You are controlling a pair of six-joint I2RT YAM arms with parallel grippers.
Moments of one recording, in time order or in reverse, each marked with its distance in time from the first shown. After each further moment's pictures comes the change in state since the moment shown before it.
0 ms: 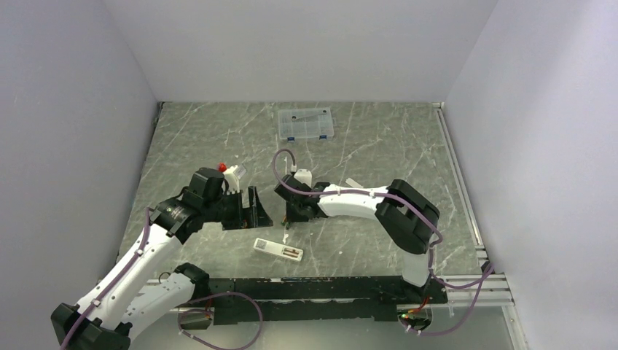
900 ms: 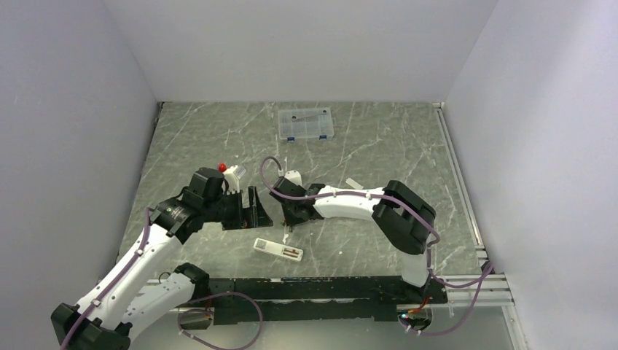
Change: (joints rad) left arm 0.000 0.000 0.000 0.000 0.000 0.000; right arm 0.034 0.024 0.038 -0.040 0.010 -0.222
